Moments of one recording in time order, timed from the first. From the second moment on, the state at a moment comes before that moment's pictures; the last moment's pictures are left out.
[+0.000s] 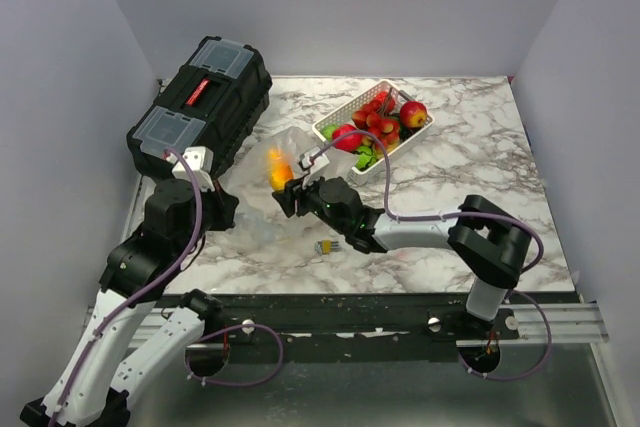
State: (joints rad) left arm -0.48 0.59 0.98 -0.85 -0.12 -0.42; right arm 1.05 1.80 0.97 0.69 0.28 0.23
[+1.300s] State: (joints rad) left arm -0.48 0.57 0.90 -0.57 -0.03 -0.39; right arm 1.05 1.22 0.76 0.35 -0.07 0.29
